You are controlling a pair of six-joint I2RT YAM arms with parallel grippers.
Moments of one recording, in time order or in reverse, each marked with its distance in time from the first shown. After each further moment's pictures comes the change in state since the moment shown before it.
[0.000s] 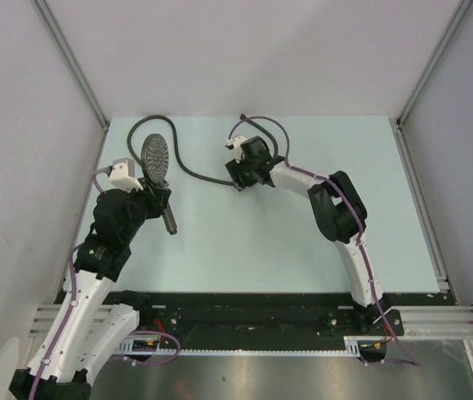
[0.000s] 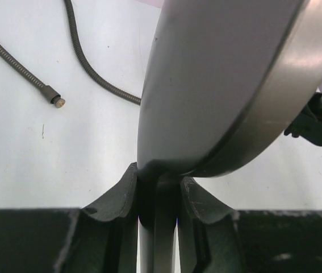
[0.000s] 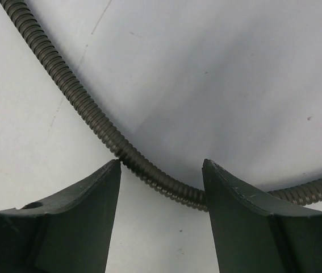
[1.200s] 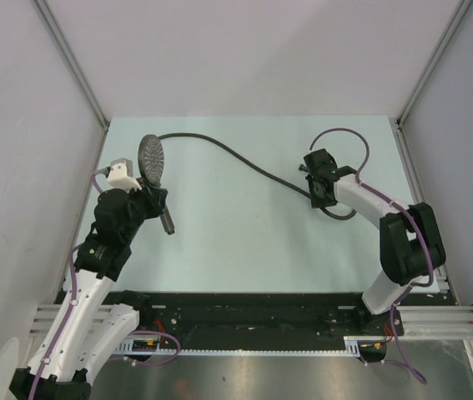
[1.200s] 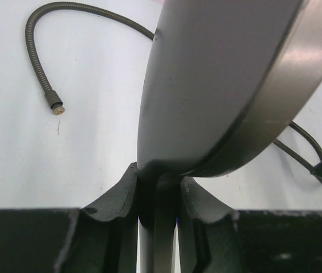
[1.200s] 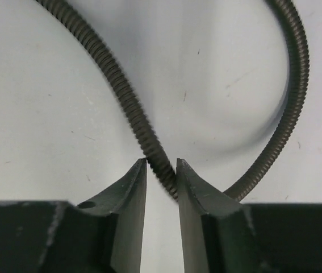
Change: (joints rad) left arm -0.001 0.005 0.000 -0.019 -0.060 -0.003; right arm -0.240 -0.605 -0.594 -0.379 0.333 0.249
